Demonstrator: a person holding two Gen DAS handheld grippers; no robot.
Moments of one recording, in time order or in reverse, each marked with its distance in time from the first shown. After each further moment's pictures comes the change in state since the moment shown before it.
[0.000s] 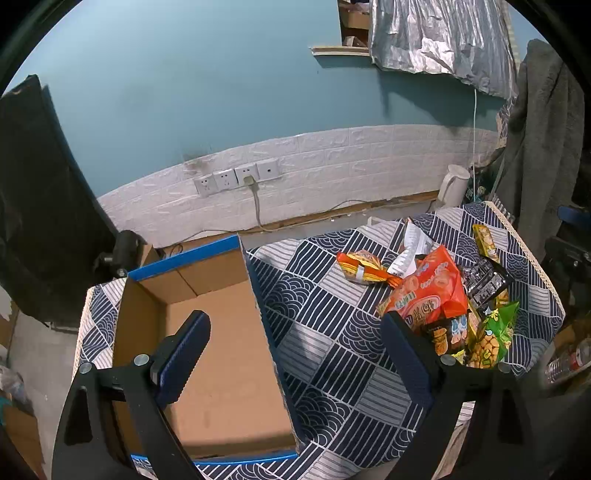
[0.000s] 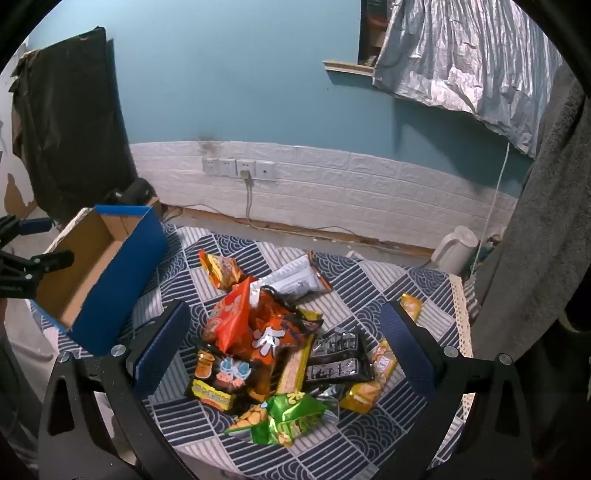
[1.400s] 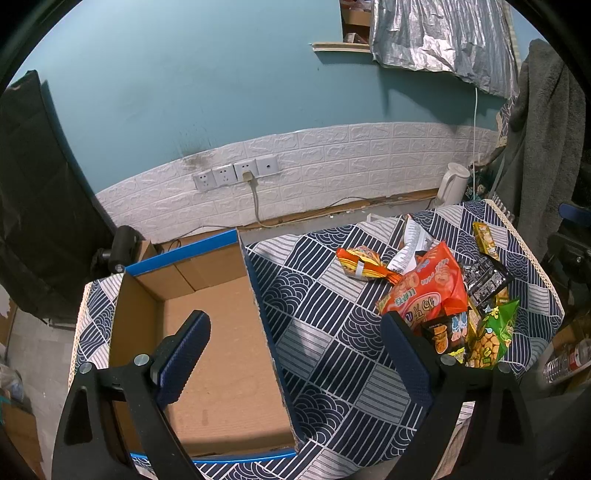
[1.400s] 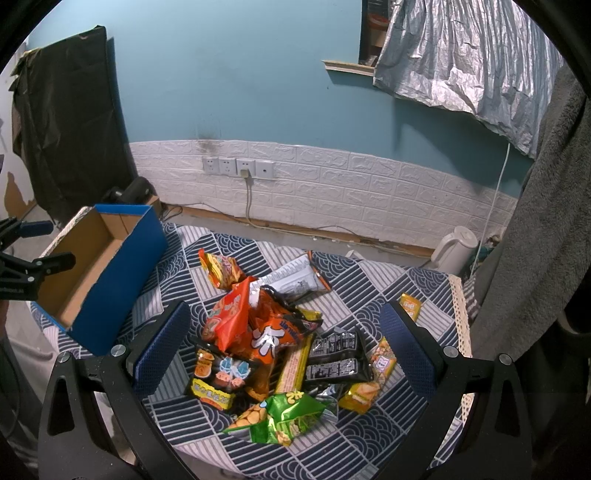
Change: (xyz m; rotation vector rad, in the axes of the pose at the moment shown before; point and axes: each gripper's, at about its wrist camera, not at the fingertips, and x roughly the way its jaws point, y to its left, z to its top) left arm 0.003 -0.002 -0.004 -0.003 0.009 -0.002; right arm 0.000 0.001 0.001 -0.002 0.003 -0.004
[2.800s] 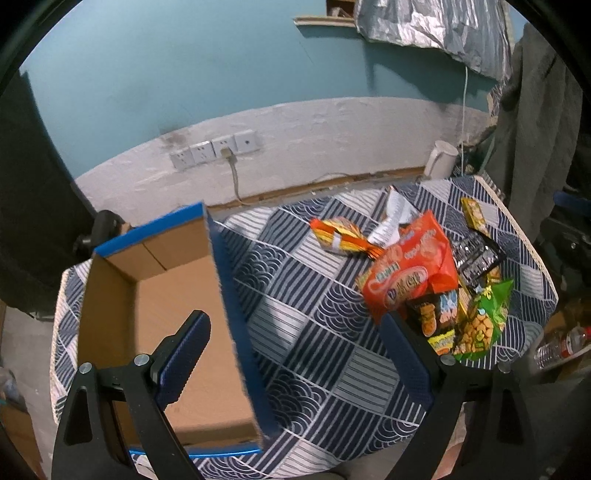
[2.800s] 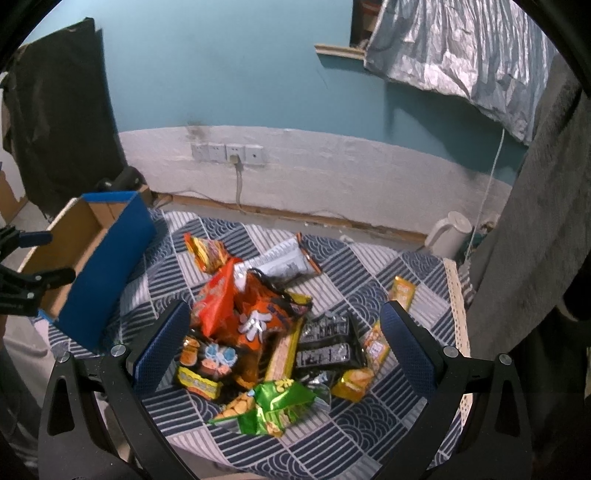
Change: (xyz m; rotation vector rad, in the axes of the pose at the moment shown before) left arm 0.031 -0.024 -0.017 0.015 0.099 -0.065; right arm 0.017 -0.011 -0.015 0.028 0.075 -0.032
